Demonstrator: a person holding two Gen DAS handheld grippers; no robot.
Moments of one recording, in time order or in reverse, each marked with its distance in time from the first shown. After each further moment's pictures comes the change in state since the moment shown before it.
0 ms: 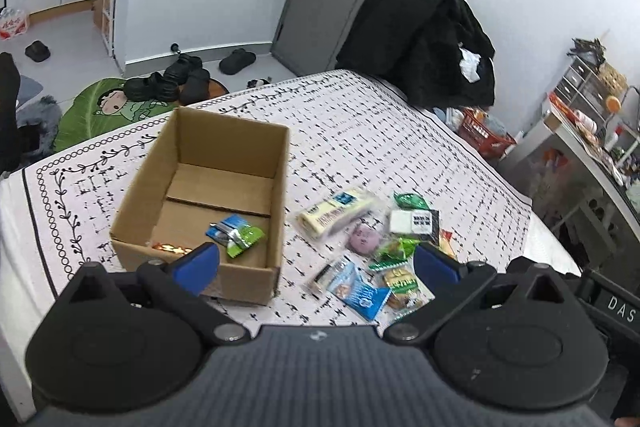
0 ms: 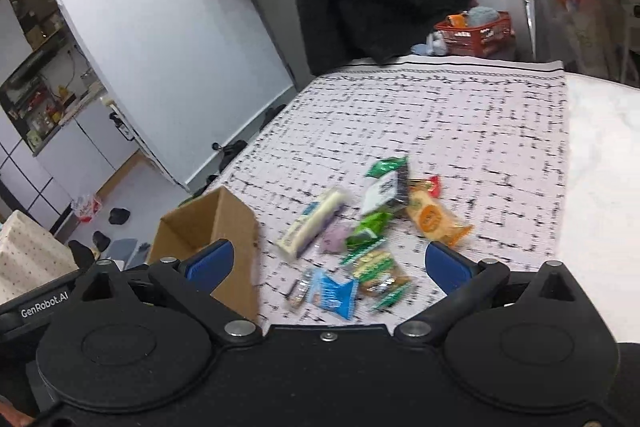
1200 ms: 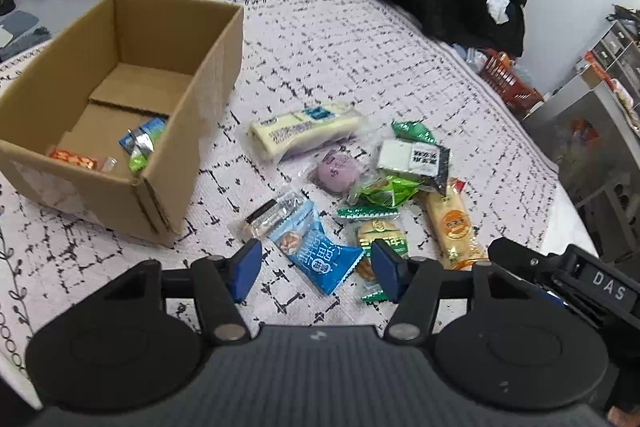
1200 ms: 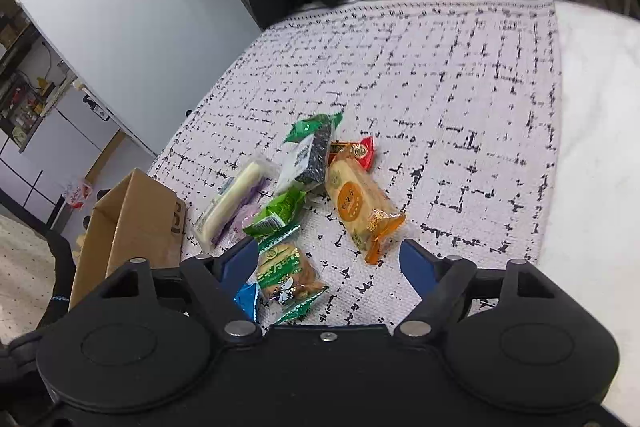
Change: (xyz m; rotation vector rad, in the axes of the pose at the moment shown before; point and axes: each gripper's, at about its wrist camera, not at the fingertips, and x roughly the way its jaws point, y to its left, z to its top) left arm 0.115 -0.051 -0.046 -0.102 0.167 0.048; right arm 0.088 -0.098 0.004 0.084 0.157 0.016
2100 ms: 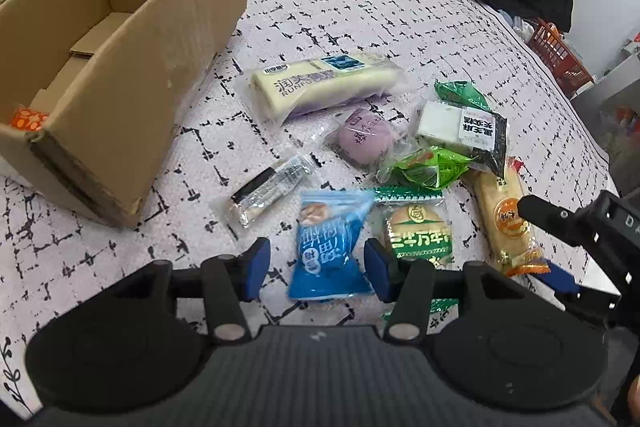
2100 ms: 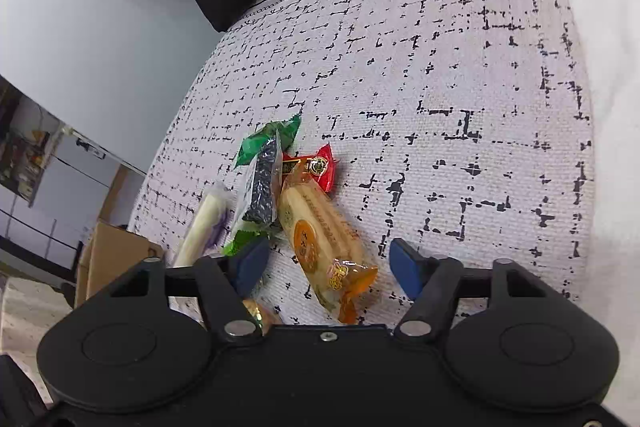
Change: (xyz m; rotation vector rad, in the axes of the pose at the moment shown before) left arm 0.063 -0.006 -0.005 -0.039 0.081 0.103; right arm 0.067 -0.049 0.021 0.190 0.037 0.067
